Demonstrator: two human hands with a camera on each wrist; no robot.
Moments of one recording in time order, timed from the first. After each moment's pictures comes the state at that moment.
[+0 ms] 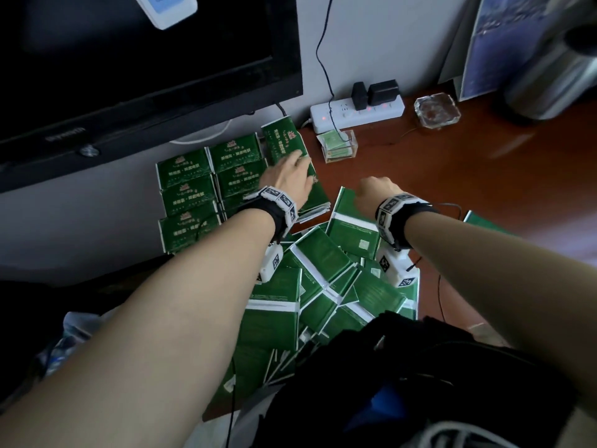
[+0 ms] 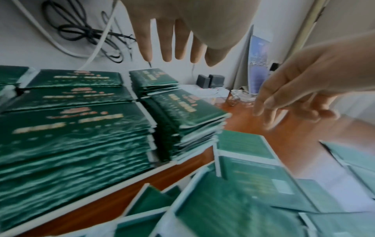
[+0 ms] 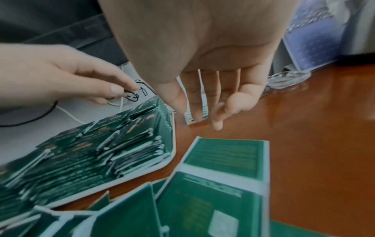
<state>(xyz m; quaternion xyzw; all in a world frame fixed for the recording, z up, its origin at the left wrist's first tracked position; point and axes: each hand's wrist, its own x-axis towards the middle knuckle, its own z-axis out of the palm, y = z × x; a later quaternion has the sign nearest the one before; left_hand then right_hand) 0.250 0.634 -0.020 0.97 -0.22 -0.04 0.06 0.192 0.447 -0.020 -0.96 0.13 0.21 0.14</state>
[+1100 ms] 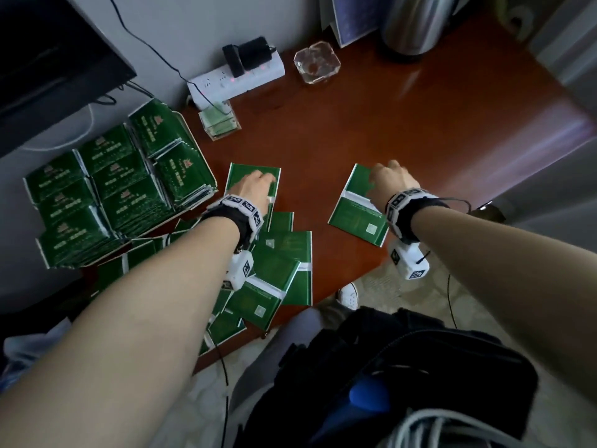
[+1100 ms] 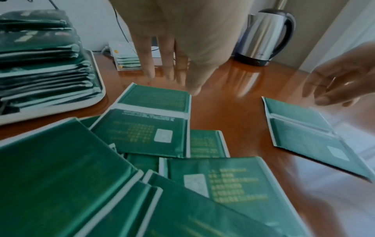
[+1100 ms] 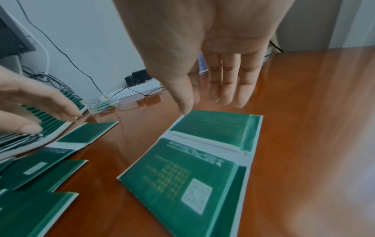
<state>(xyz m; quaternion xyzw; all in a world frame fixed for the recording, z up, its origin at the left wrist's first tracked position) 0.164 0.473 -0.054 0.94 -0.26 -0.23 -0.03 0.055 0.219 -0.061 -0.94 0.24 0.20 0.14</state>
